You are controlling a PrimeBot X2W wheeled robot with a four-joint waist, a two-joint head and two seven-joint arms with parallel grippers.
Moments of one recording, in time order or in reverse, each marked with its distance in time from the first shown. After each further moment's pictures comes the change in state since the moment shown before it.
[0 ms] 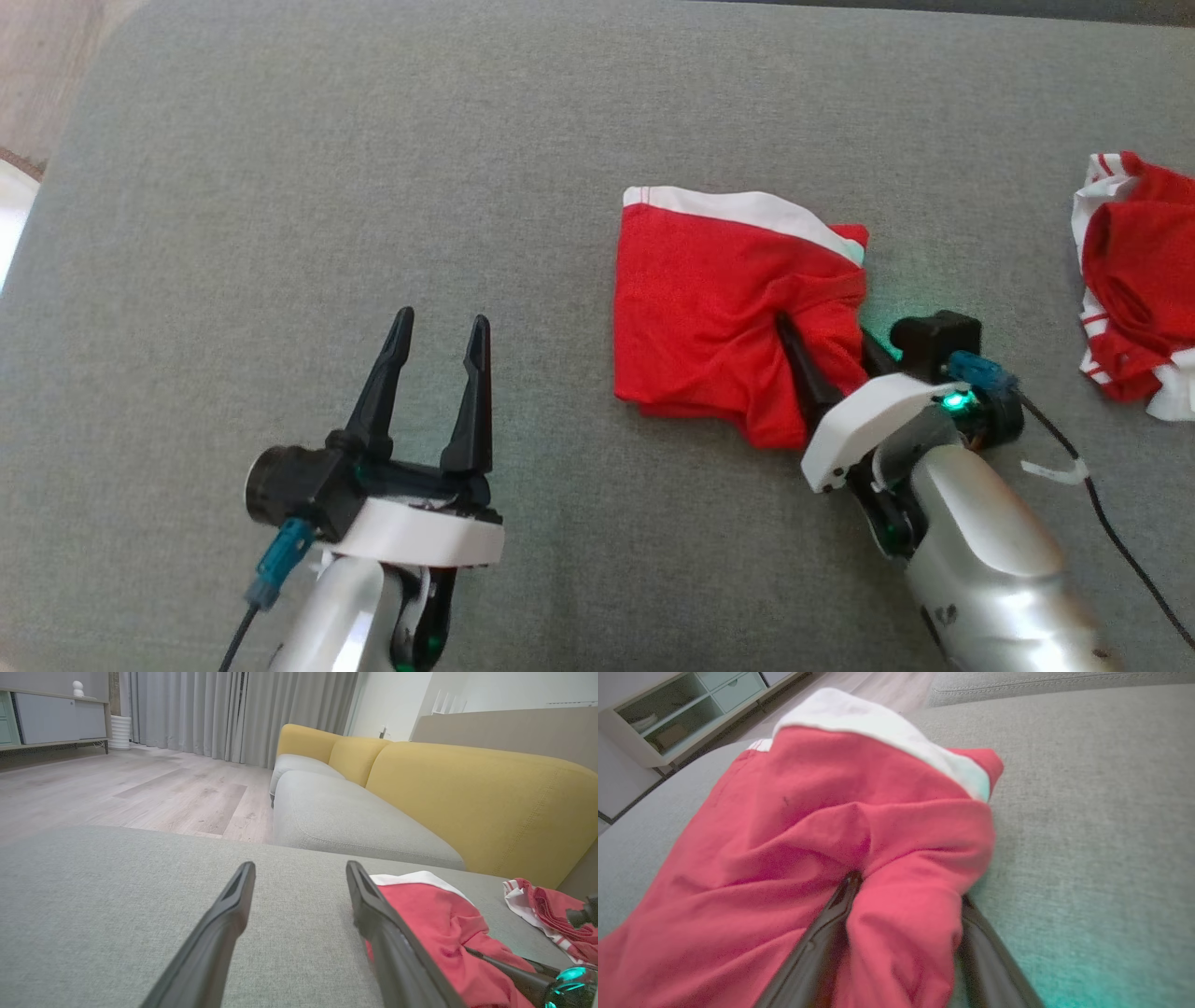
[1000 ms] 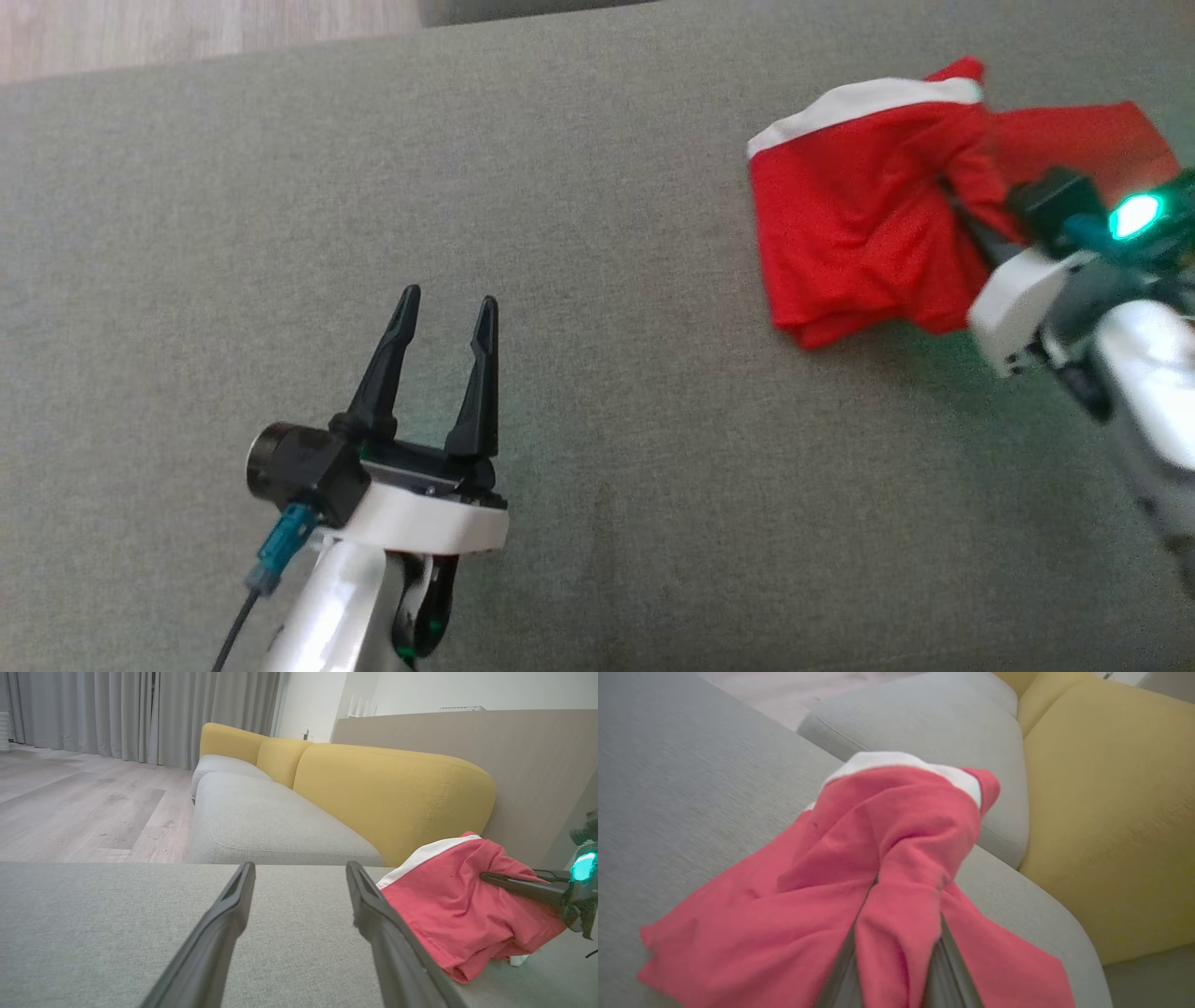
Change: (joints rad) left arm -0.026 0.000 -0.007 -0.013 0.013 -0.008 0.000; right arm -0.200 -0.386 0.213 -0.164 -0.204 0.000 0.084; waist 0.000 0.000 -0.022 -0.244
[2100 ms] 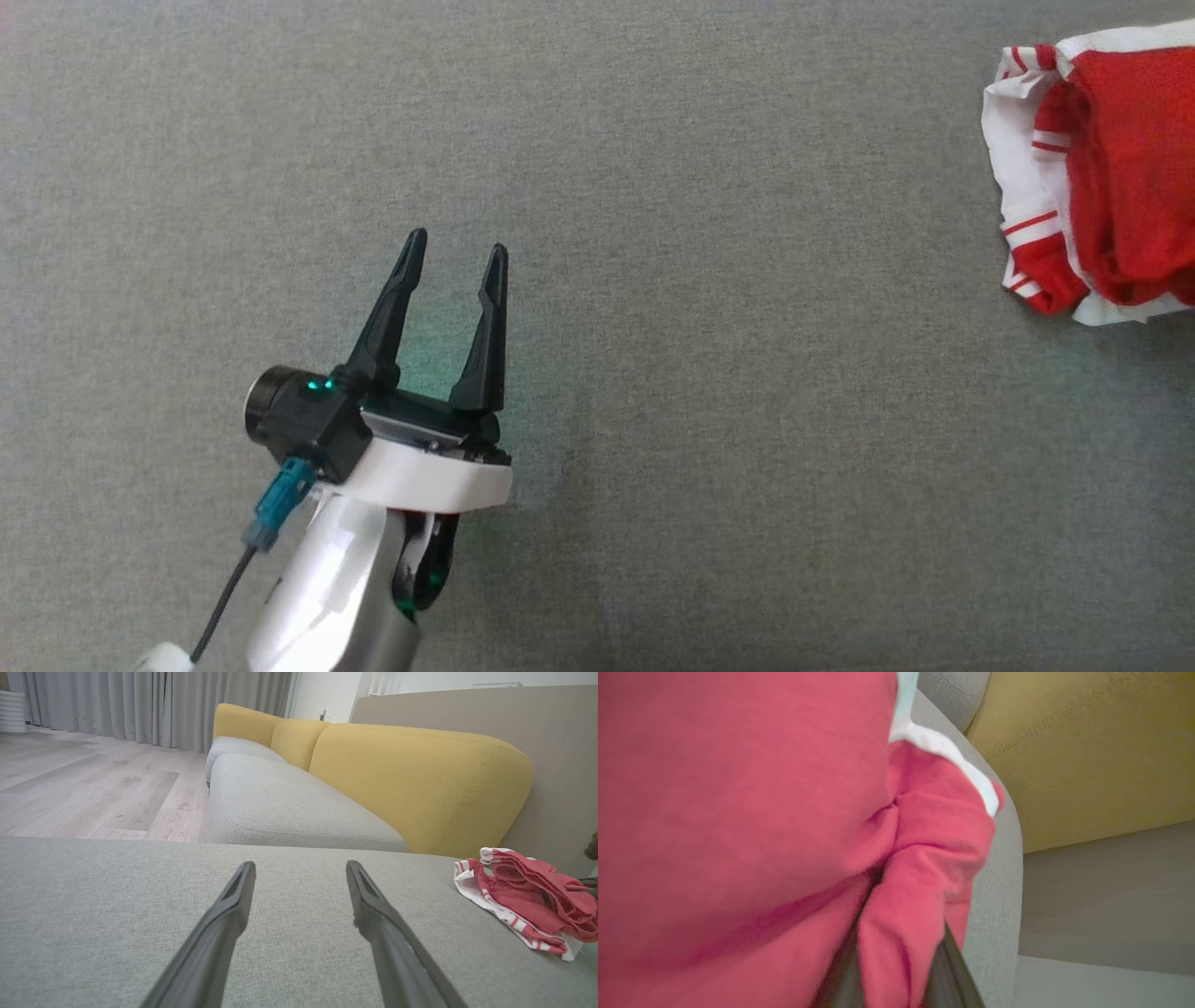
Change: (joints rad) left arm -0.092 -0.002 -0.011 0.008 0.009 -0.021 0.000; right arm -0.120 -0.265 -0.019 0.242 -0.011 0.000 0.122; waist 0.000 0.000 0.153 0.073
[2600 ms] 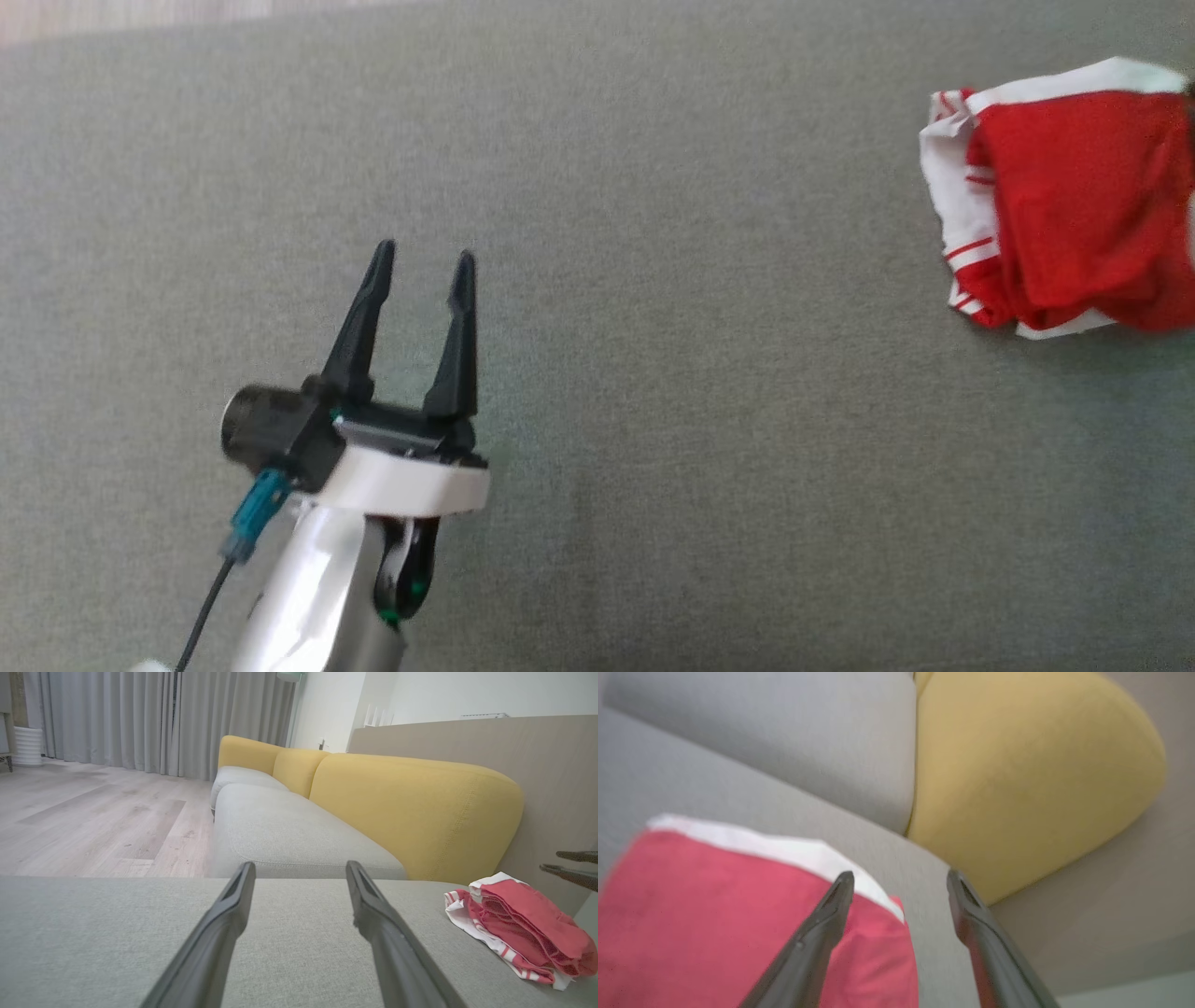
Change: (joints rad) left arm 0.022 0.000 0.046 0.005 -0.001 0.003 0.000; right arm -0.015 0.159 -0.278 -0.015 -0.121 0.000 -0.102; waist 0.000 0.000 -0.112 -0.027
